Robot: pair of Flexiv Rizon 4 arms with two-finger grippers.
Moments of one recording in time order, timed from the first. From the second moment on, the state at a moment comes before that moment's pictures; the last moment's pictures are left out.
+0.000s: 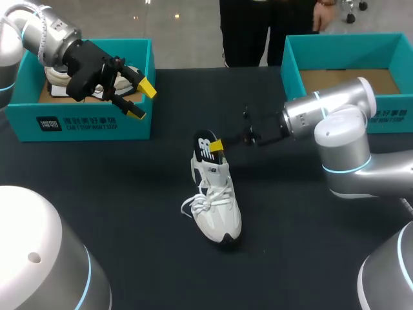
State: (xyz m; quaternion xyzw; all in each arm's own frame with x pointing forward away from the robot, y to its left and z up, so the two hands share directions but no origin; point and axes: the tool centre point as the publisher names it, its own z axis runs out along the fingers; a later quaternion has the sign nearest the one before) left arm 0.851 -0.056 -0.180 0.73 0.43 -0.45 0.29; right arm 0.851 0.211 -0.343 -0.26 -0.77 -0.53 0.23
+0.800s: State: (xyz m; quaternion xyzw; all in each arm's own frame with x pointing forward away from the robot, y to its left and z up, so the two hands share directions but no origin) left arm 0.851 -0.056 -0.180 0.73 0.43 -0.45 0.29; right arm 0.825 0.206 -0.356 -0.28 -0.76 -0.53 0.24
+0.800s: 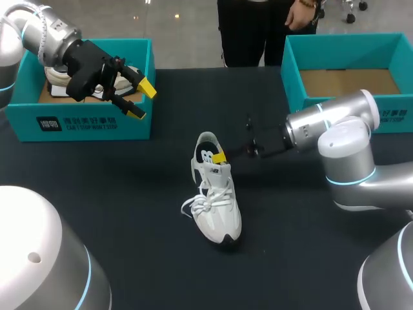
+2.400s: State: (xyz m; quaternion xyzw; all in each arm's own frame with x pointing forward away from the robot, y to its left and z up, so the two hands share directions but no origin) left arm 0.851 -0.056 -0.180 0.73 0.43 -0.45 0.29; right arm 0.829 0.217 -0.348 -0.25 -0.79 -0.50 0.25
